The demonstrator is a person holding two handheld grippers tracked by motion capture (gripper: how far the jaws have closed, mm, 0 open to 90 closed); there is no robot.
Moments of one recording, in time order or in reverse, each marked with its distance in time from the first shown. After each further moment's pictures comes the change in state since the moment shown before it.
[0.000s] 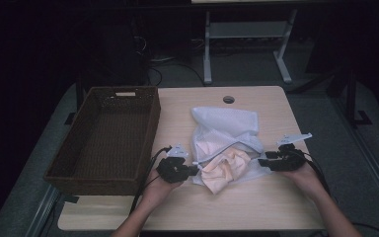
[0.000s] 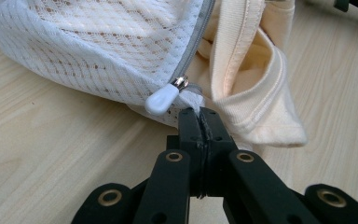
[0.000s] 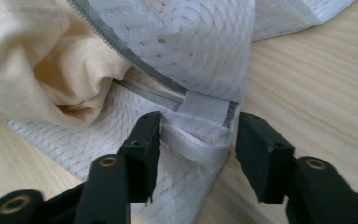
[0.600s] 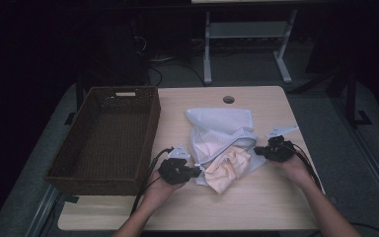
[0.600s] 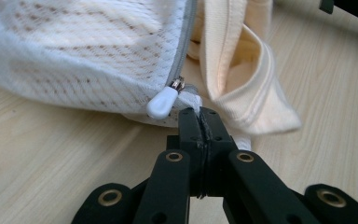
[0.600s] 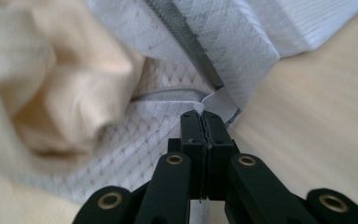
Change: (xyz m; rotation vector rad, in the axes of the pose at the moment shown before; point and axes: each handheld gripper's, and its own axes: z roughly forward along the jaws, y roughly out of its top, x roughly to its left) left arm -0.007 0.002 0.002 -0.009 -0.027 0.017; right arm 0.000 0.031 0.021 0.010 -0.048 -0.086
